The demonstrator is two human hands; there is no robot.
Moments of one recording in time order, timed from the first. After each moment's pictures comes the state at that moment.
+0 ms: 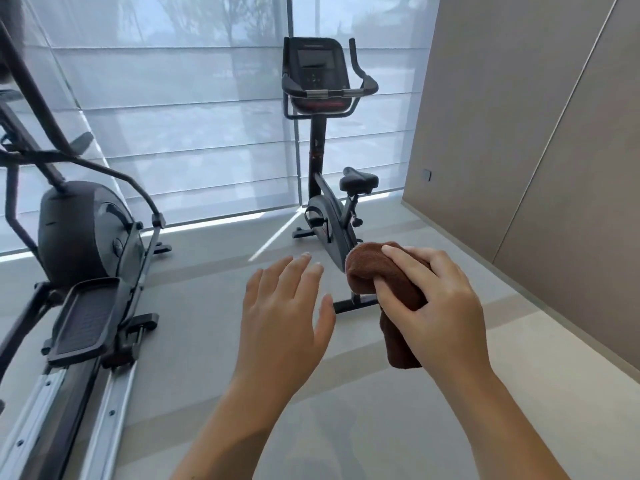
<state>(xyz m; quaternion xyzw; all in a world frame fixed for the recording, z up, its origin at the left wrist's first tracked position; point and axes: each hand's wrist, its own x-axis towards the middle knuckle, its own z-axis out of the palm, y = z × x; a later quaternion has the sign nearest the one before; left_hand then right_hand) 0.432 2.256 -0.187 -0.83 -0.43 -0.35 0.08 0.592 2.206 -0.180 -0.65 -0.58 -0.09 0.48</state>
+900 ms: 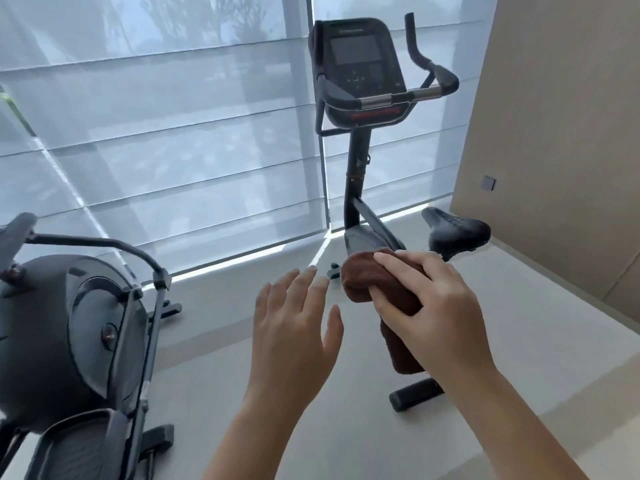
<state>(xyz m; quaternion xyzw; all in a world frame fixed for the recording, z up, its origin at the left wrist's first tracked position) 0.381 2.864 -0.193 -0.83 -0.42 -0.35 0.07 0.534 2.814 -0.184 -0.65 -0.59 -0.09 0.47</state>
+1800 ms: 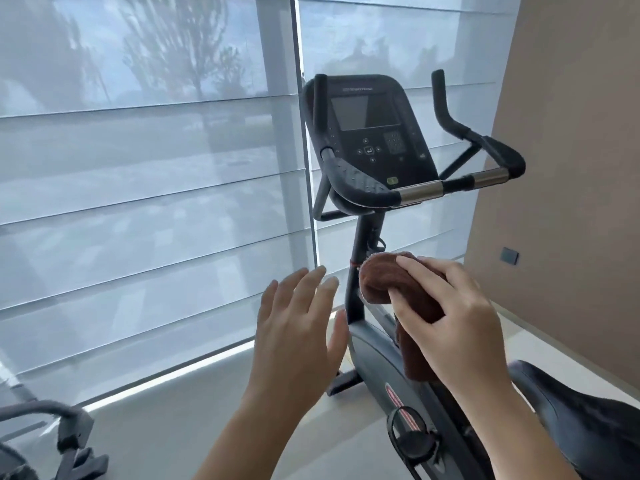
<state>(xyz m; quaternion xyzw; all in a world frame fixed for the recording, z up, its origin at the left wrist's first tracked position) 0.511 3.373 -0.150 -0.85 -0.34 -0.39 0.09 0.668 3.303 -0.151 -0.65 -0.53 -0.18 0.52</state>
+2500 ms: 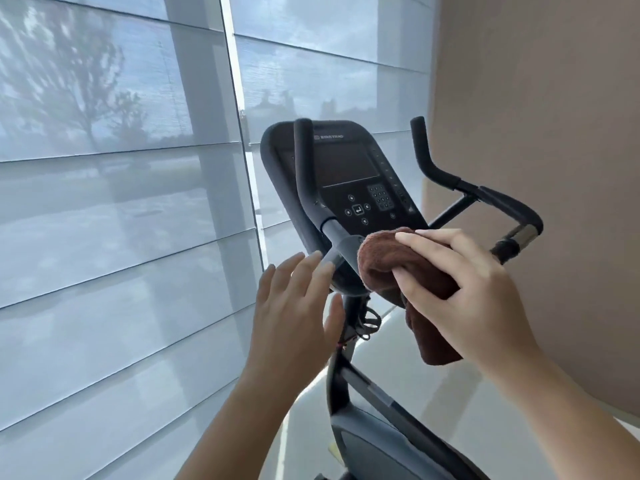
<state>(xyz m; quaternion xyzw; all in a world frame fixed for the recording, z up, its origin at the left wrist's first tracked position) 0.581 3.711 -0.092 -0.88 -0.19 -0.44 0.07 0.709 3.578 -0.070 -0.66 -0.50 -0.29 0.48</state>
